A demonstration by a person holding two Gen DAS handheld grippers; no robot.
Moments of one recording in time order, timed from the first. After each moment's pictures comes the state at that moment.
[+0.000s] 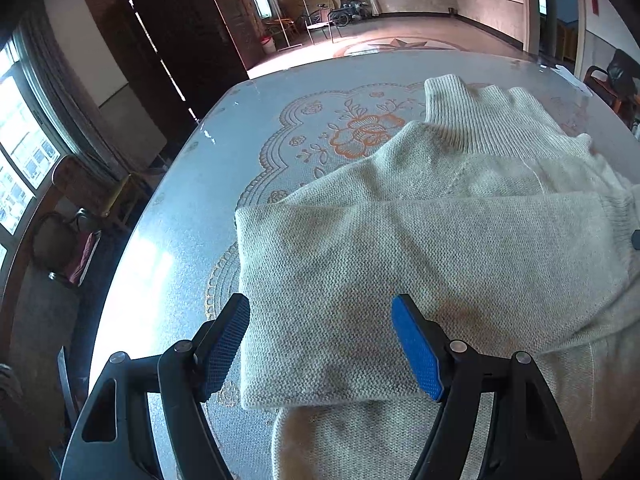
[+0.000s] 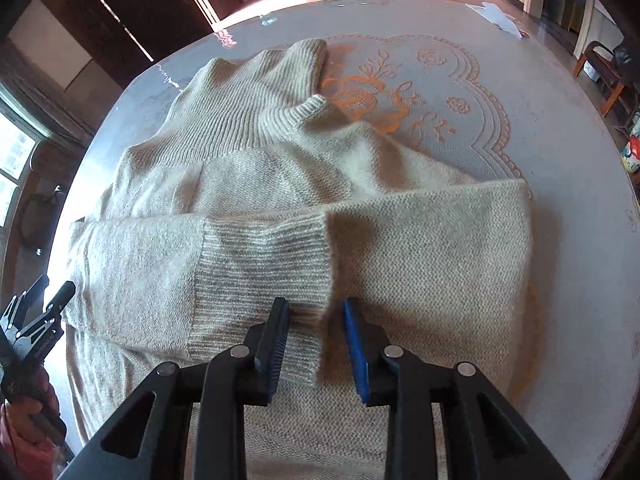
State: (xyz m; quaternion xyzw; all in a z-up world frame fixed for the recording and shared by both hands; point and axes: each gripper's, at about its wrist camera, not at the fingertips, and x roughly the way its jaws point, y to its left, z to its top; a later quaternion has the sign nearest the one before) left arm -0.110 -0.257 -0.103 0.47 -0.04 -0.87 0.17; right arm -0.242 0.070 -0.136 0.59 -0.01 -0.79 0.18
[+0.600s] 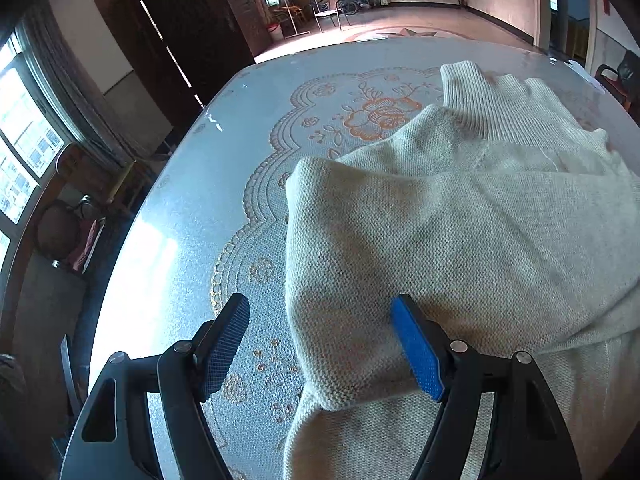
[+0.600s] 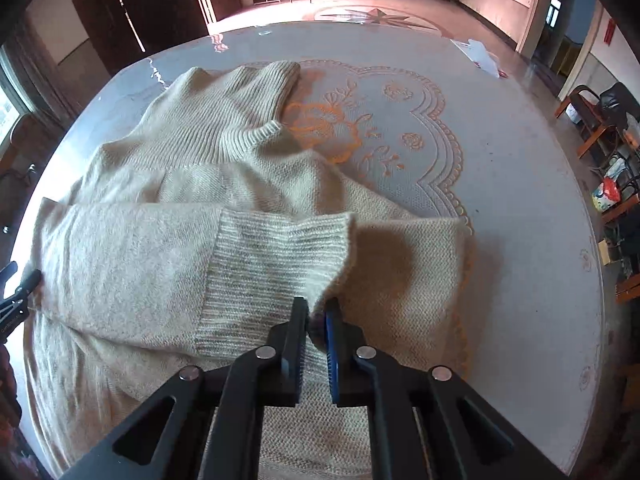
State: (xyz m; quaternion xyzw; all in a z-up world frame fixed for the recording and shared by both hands) left arm -0.127 -0.272 -0.113 0.48 -0.04 -0.86 0.19; right arm -0.254 0.089 -0.123 0.55 0.07 -0.83 0.13
